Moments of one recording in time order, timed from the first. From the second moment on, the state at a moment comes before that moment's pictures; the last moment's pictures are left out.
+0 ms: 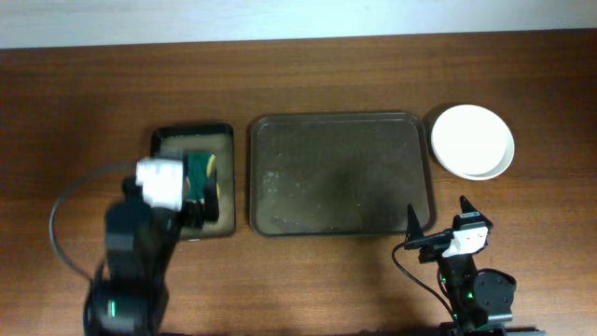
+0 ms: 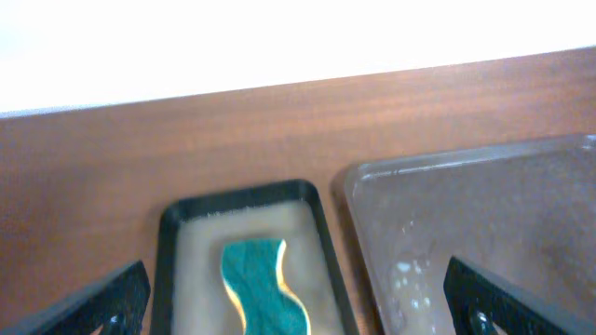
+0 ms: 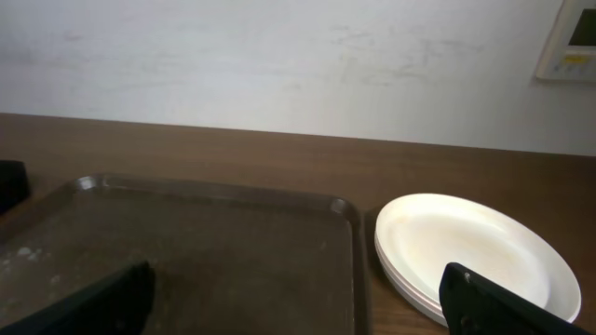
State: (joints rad) left arm -0.11 0.74 0.67 -0.32 0.02 0.05; right arm 0.04 0.01 0.01 -0.07 -0.08 -0.02
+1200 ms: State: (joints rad) left arm -0.06 0.02 0.02 0.07 -0.05 0.09; right arm 0.04 0.01 0.01 -0.07 -0.08 -0.02
